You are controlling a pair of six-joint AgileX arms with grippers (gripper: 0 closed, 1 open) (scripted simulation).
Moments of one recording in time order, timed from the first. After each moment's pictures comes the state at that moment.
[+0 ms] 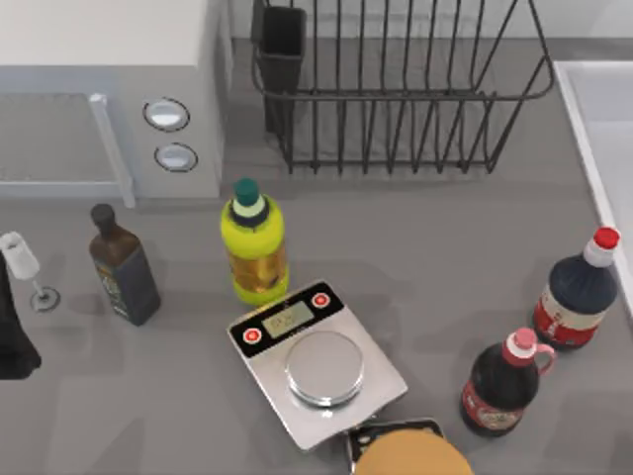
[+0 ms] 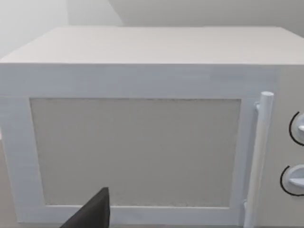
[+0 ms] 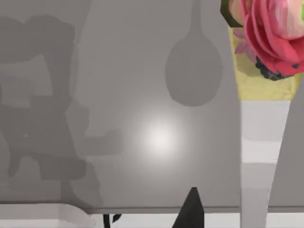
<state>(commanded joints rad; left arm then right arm) 0.00 0.00 0.00 0.00 0.00 0.00 -0.63 1.48 1.35 -1.44 -0.02 -0.60</state>
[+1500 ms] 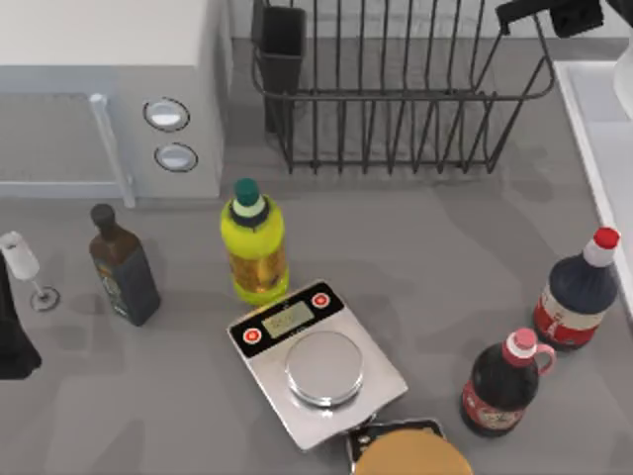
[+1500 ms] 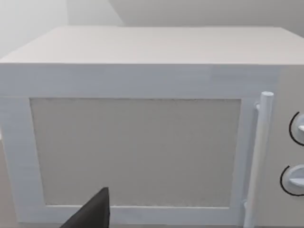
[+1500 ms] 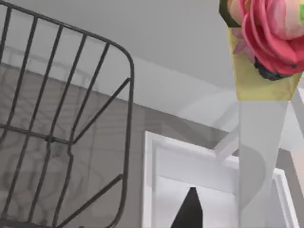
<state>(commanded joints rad) 0.00 0.00 0.00 0.00 0.00 0.00 0.55 1.49 1.43 -0.53 0.68 -0.09</state>
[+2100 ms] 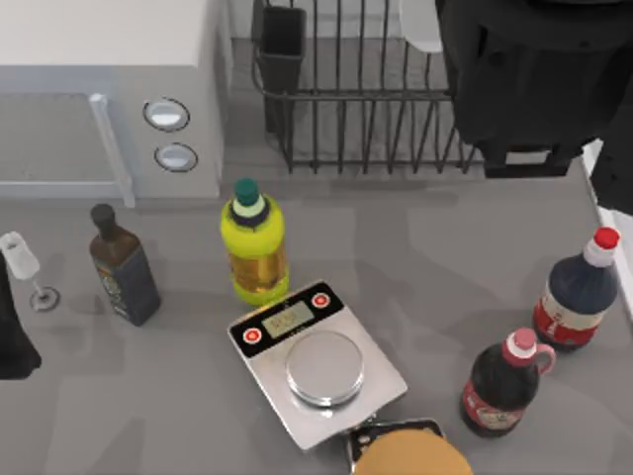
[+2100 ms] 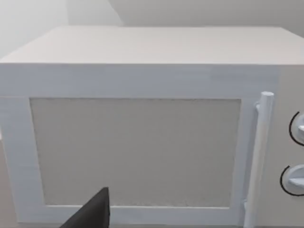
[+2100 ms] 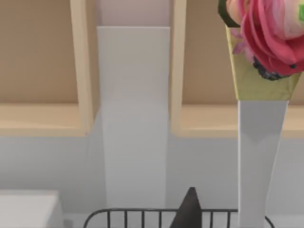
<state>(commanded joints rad) 0.00 0.00 0.00 0.00 0.00 0.00 1.04 1.44 1.44 -0.02 1.06 0.03</state>
